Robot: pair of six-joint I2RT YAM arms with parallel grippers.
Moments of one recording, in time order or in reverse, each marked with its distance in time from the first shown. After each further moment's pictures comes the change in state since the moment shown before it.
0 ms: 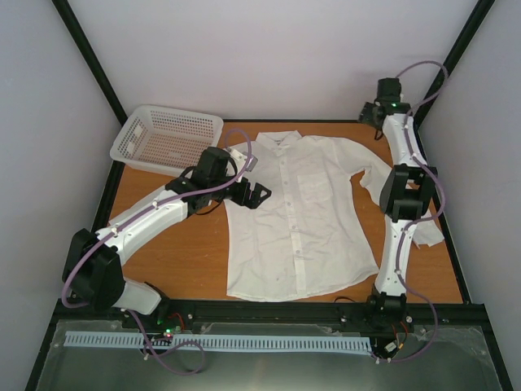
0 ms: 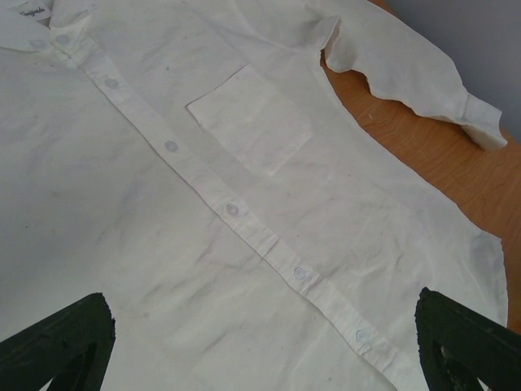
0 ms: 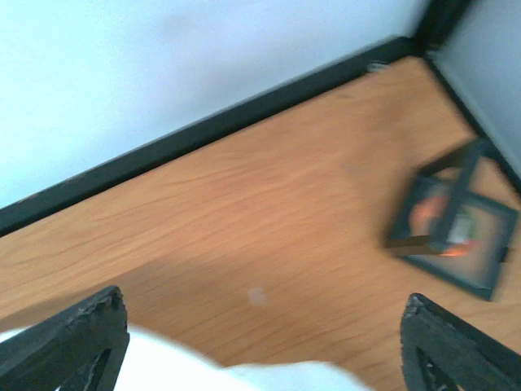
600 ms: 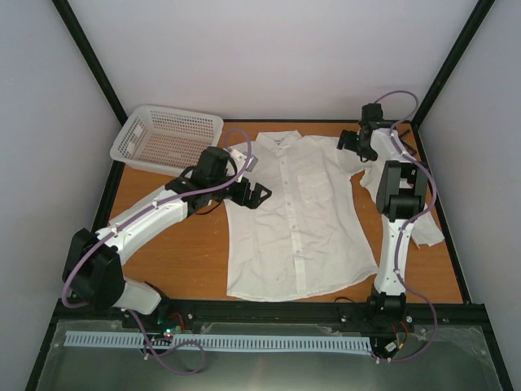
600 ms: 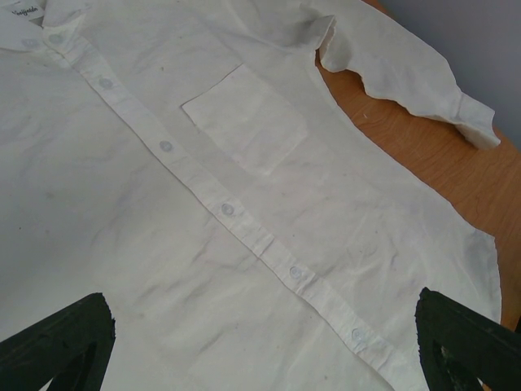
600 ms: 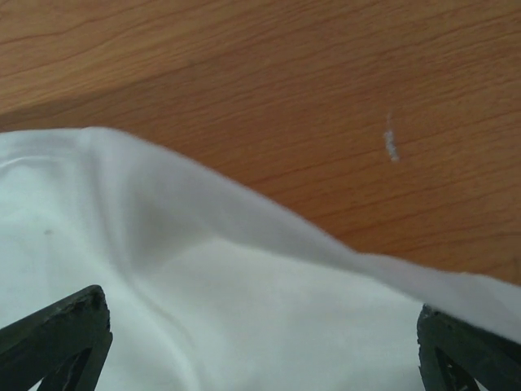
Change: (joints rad) left arm 0.004 0.000 0.000 0.000 0.018 0.000; right arm 0.080 -0.056 -0.328 0.067 -0.299 -0.079
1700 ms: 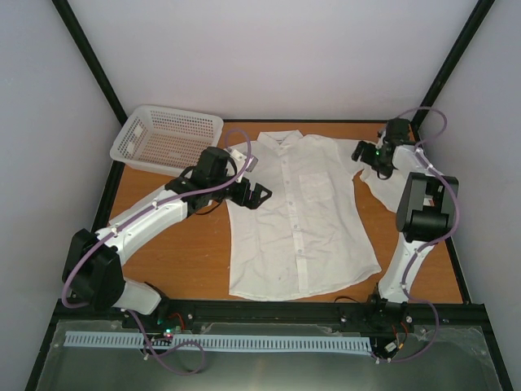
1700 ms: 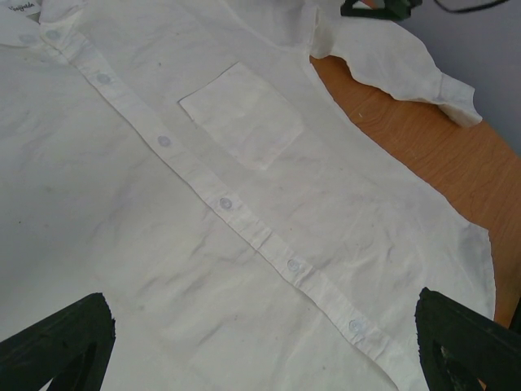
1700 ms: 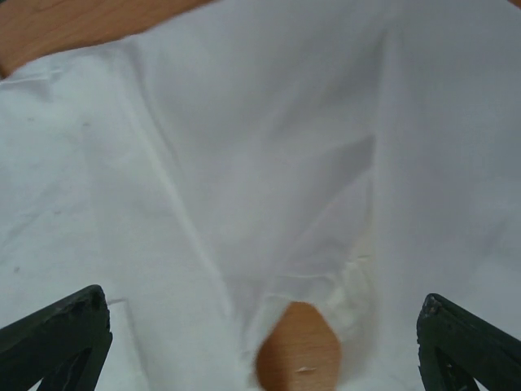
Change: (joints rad) left arm 0.000 0.000 0.000 0.001 0.013 0.000; right arm -0.107 -0.330 -0.448 0.152 -0.158 -0.015
